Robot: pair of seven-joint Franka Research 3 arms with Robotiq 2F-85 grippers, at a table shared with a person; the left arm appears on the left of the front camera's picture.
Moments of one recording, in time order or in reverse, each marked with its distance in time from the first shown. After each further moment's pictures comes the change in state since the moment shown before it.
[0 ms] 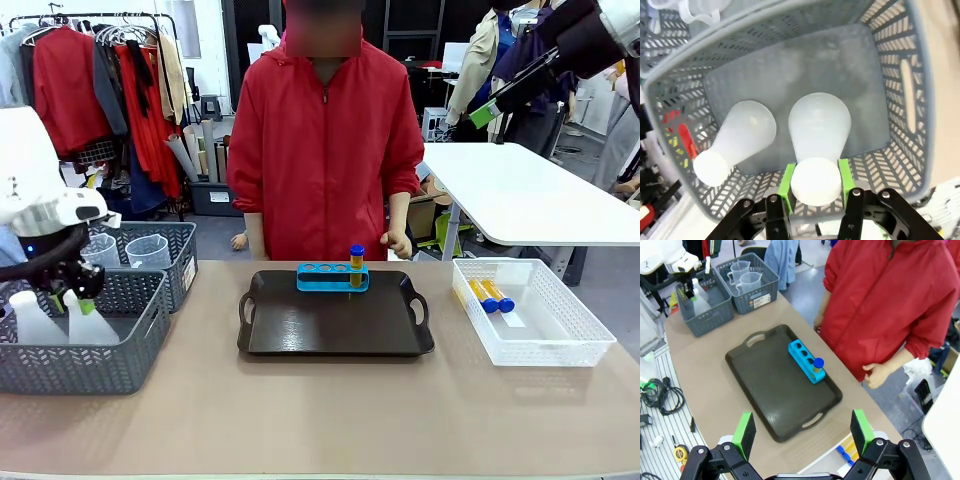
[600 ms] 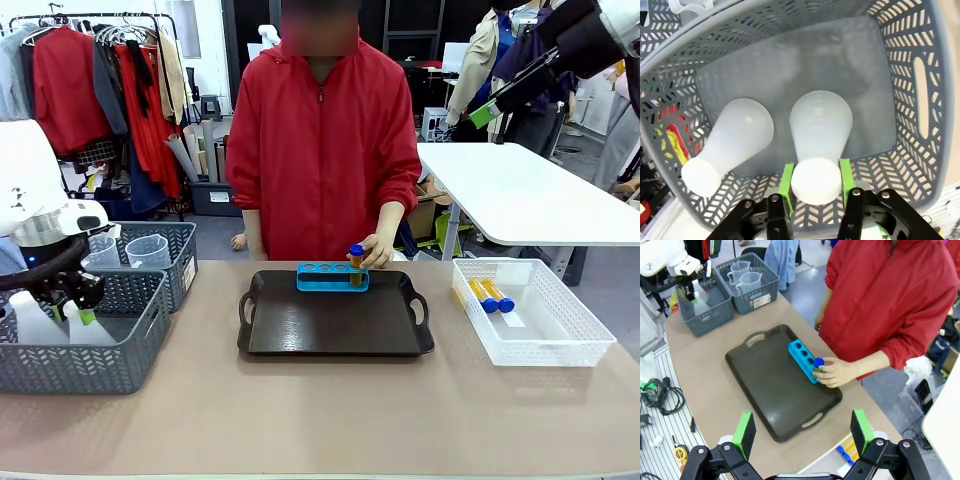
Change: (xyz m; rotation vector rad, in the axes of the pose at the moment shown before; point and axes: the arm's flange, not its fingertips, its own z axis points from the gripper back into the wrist) left arm -0.001 0.006 -0.028 -0.008 0.029 0.020; right arm 0.000 0.000 0.000 0.000 0.000 0.000
